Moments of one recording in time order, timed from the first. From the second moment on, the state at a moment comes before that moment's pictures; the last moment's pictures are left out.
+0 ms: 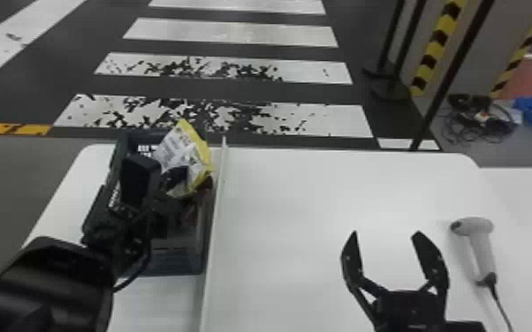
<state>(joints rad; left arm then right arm) 0.04 0.23 -0.17 -1.78 0.02 0.42 -0.25 0.53 0.00 0.07 -1.73 0.06 -0.51 -0.07</state>
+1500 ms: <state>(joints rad) 0.24 0.29 0.06 -2.25 0.22 0.54 -0.22 0.53 0.00 0.10 -1.74 0.08 -0.49 -0.07</state>
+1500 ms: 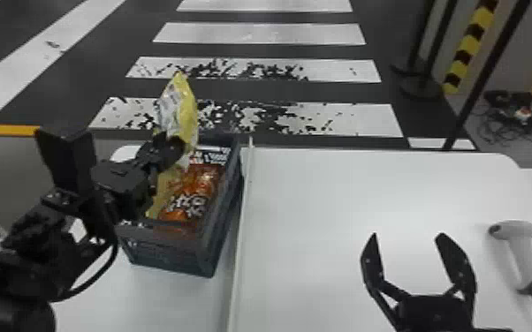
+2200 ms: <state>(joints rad) 0.25 0.30 0.06 -2.37 0.21 0.55 -0.17 0.53 0.00 0.11 -1.74 0.09 -0.48 -0.07</state>
